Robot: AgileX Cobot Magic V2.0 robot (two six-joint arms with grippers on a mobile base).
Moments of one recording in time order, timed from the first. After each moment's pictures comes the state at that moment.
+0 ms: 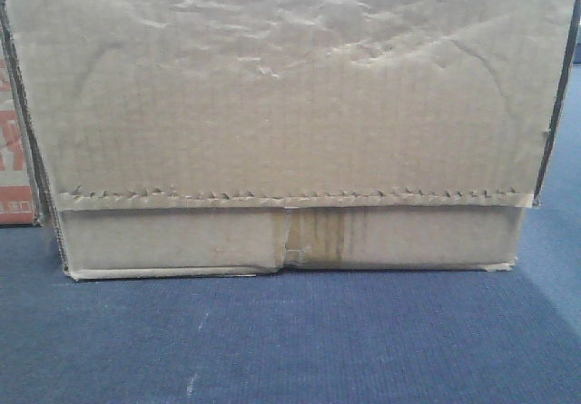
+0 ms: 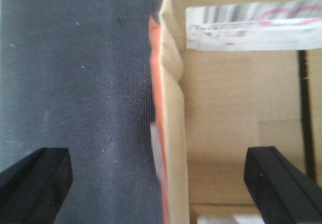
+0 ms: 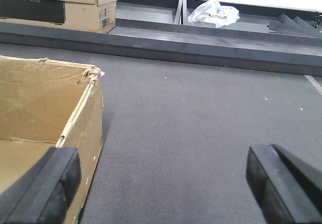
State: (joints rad) left arm 0.23 1.75 -1.55 -0.01 1.09 0.25; right arm 0.07 0.71 -0.85 0.06 0.44 -0.09
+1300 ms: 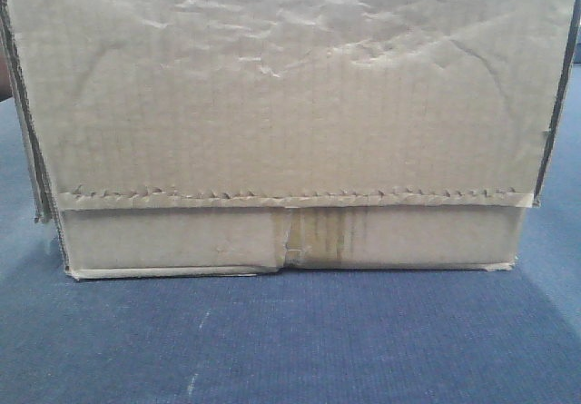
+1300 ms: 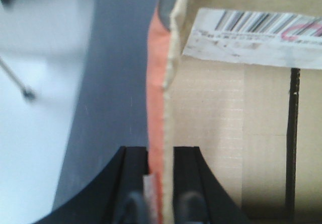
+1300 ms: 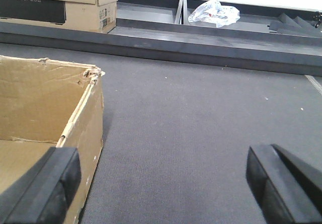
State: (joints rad) left arm 0.28 1.52 -1.73 -0.03 1.09 0.16; right arm 0.07 0.71 -0.85 0.06 0.44 -0.09
